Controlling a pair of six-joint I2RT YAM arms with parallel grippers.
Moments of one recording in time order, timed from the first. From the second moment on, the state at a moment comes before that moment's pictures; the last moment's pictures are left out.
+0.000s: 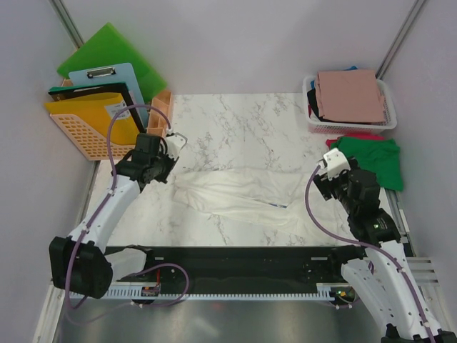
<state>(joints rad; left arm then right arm) -0.22 1.21 0.95 -0.60 -0.03 0.40 0.21 0.57 0.66 -0.49 0.11 -0.46</state>
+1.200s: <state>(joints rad) -0.23 1.35 0.85 -0.74 0.19 0.41 0.21 0.82 0.71 -0.48 -0.12 -0.46</state>
